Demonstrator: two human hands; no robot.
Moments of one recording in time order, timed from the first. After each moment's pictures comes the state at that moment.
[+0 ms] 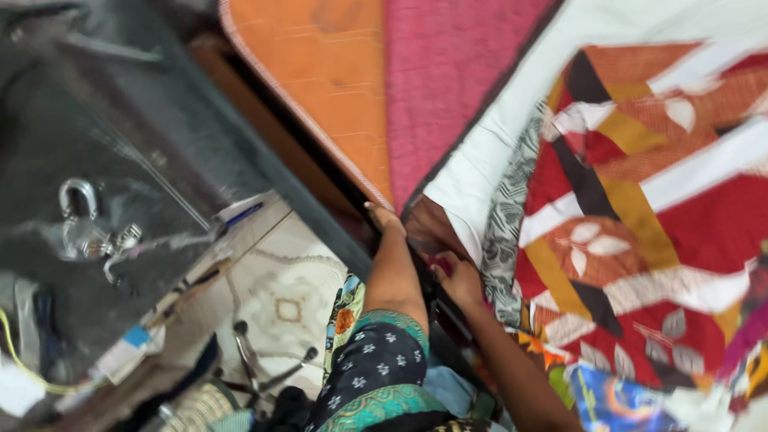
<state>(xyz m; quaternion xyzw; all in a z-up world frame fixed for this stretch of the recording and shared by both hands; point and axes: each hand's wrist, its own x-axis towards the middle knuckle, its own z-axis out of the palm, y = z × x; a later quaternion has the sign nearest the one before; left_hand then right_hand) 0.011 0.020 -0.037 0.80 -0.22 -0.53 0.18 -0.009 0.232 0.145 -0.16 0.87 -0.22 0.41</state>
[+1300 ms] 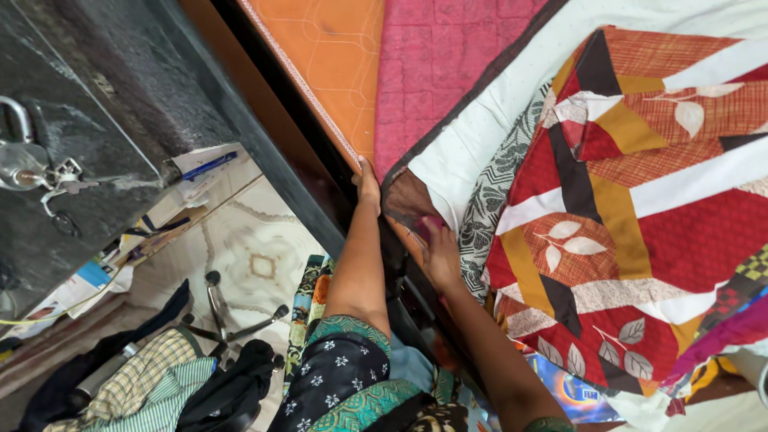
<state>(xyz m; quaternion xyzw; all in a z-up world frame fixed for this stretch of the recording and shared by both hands) 0.018 0.027 -0.020 0.75 -0.30 -0.59 0.02 -0.024 0.266 0.114 -0.37 0.84 -0.27 0.28</state>
